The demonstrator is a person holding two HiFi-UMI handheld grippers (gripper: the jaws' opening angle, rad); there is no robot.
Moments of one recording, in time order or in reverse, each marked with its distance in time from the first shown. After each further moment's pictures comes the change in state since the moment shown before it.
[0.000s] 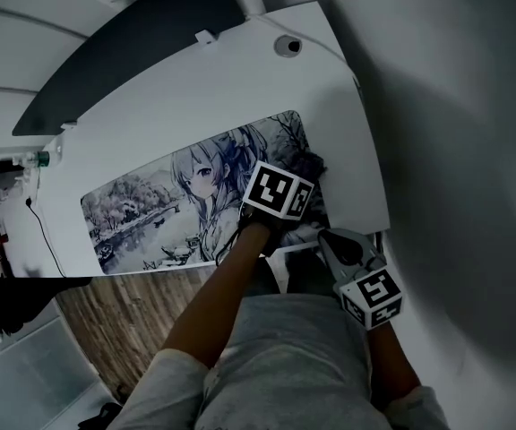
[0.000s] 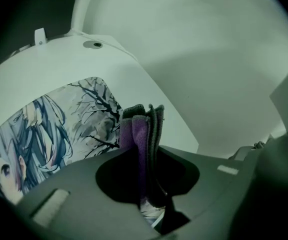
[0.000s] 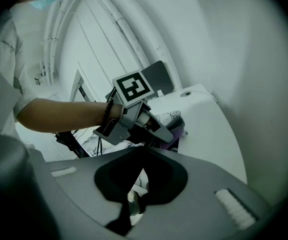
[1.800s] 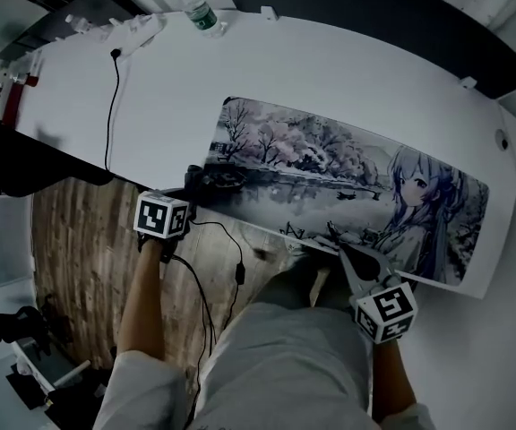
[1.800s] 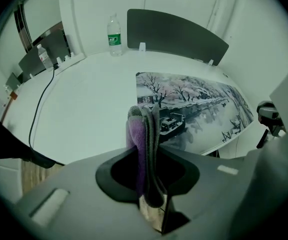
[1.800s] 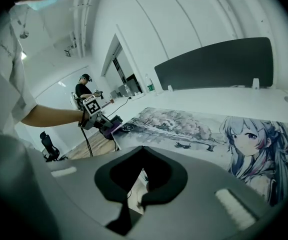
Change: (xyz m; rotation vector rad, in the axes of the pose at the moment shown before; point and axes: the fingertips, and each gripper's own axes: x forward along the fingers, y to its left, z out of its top) left arm -0.401 0.422 -0.506 -0.477 -0.219 0.557; right arm 0.228 0.330 -0.027 -0.298 0.204 0.260
